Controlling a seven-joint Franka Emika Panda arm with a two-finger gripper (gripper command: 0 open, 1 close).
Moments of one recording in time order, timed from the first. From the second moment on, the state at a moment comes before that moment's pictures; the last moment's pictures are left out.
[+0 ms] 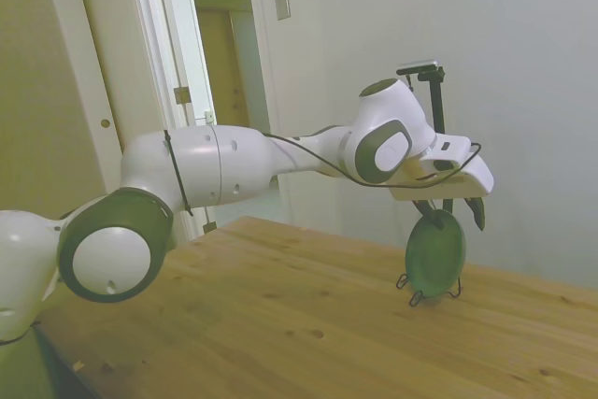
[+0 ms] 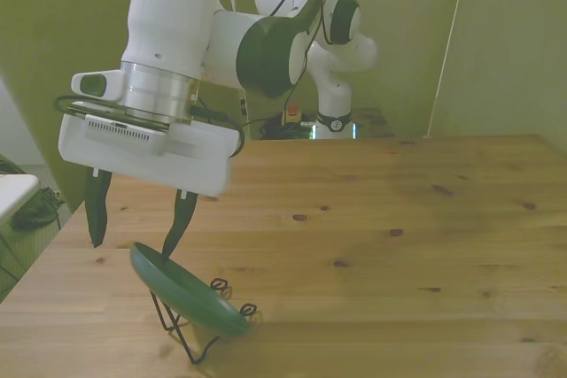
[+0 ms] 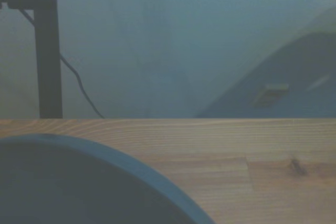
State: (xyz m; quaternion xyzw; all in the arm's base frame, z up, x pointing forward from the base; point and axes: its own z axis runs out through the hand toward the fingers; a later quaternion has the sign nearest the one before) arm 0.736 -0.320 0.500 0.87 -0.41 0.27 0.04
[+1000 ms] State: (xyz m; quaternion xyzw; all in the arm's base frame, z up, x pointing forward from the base) arm 0.734 -0.339 0.495 0.91 -0.31 0.28 0.07
